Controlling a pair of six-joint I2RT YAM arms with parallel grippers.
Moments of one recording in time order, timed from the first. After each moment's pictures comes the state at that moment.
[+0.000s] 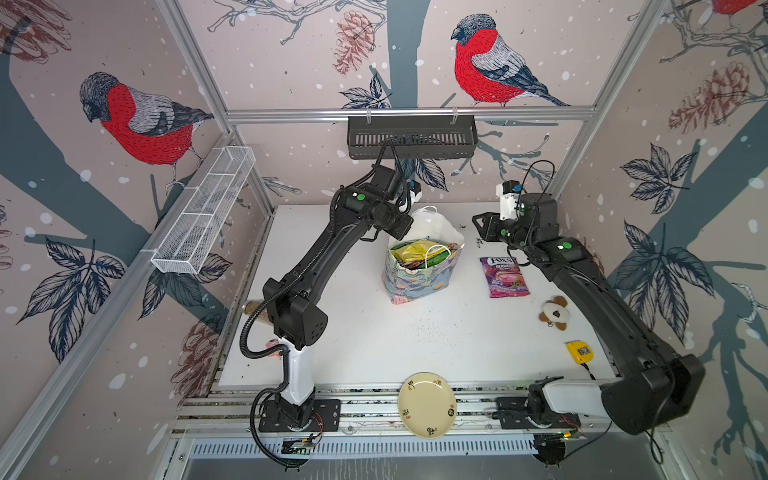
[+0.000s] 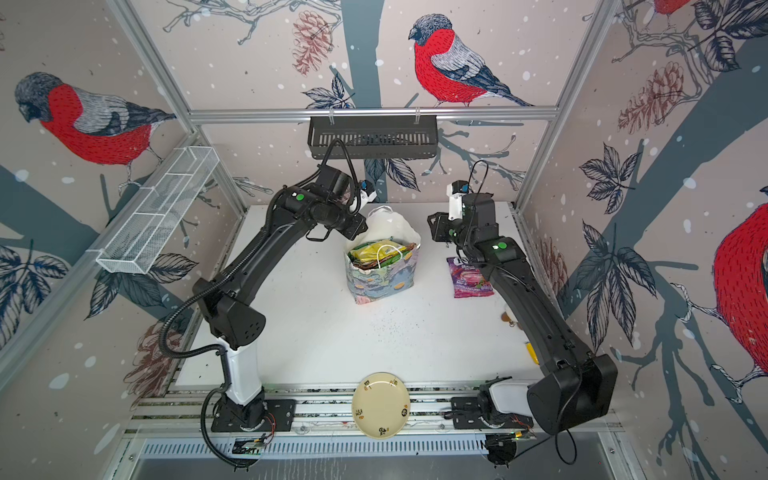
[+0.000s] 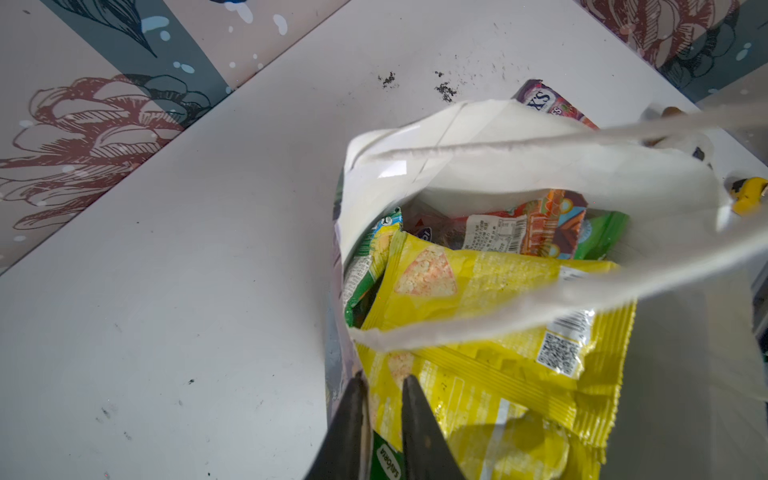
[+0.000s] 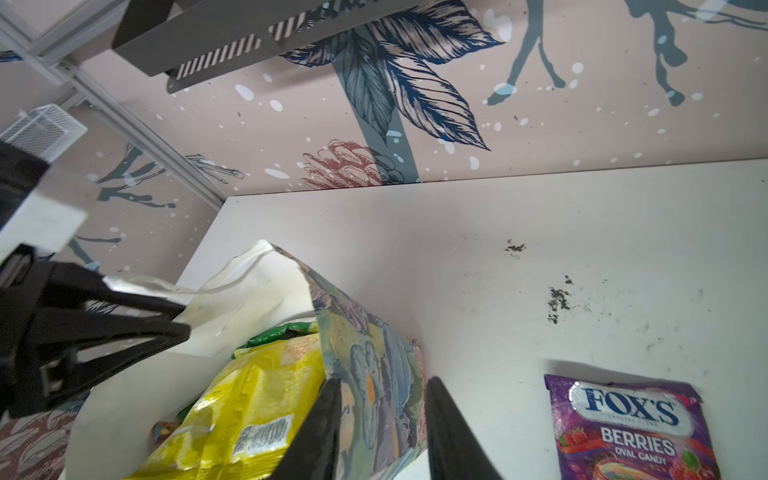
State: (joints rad) left arm -0.55 1.96 2.18 -1.12 0.17 0.16; right arm 0.32 1.32 1.33 -0.45 -0.21 0.29
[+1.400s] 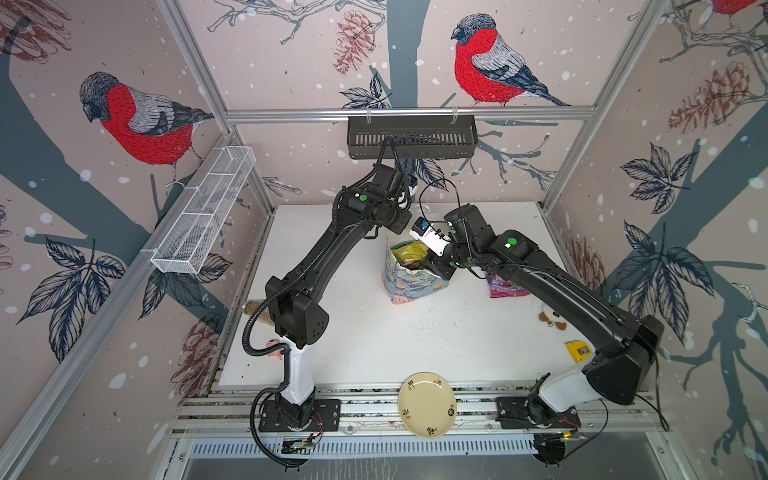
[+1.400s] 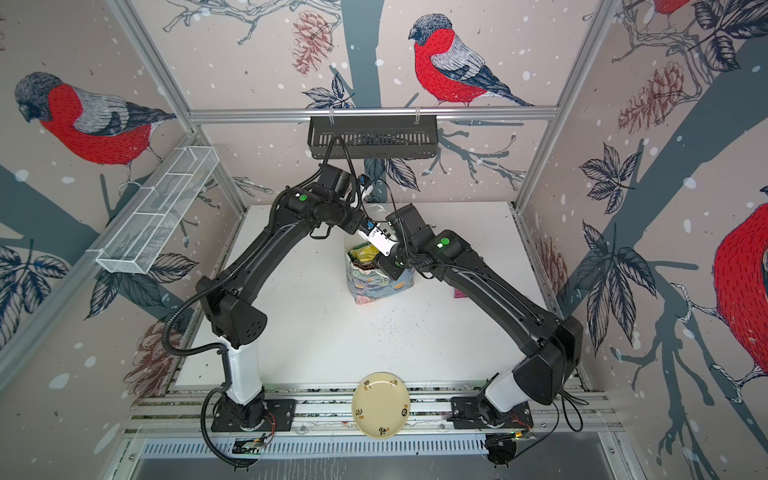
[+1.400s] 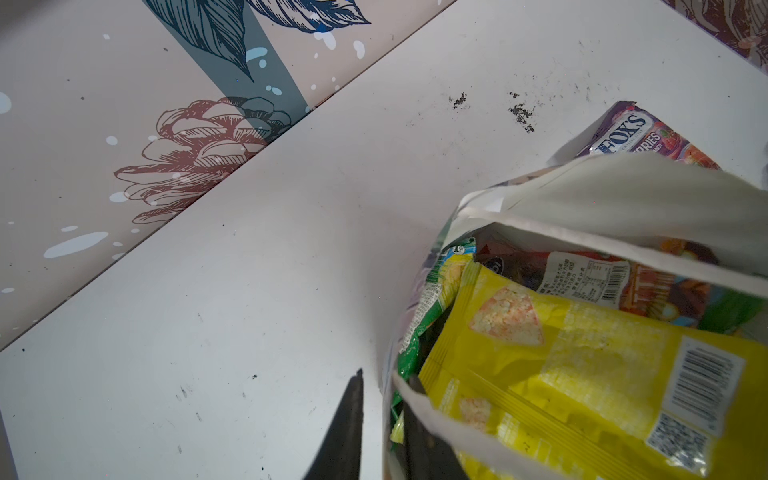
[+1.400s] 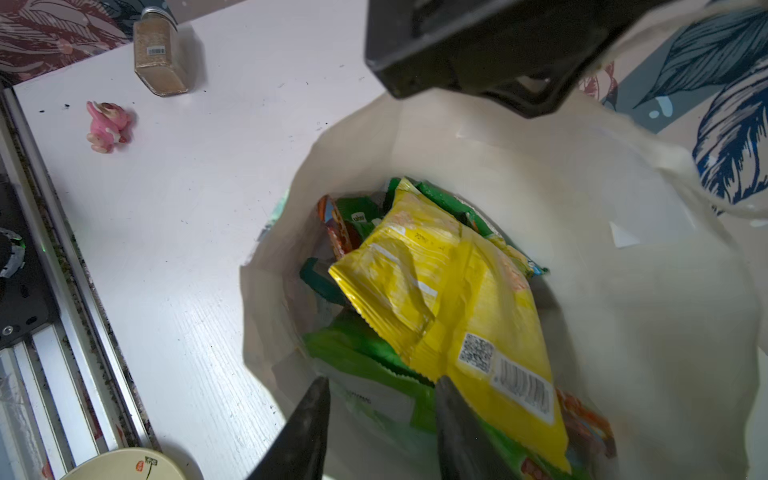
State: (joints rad) left arm -0.55 1.97 2.17 -1.04 0.02 0.15; right arm 0.76 1.52 1.57 -0.84 -0.13 -0.27
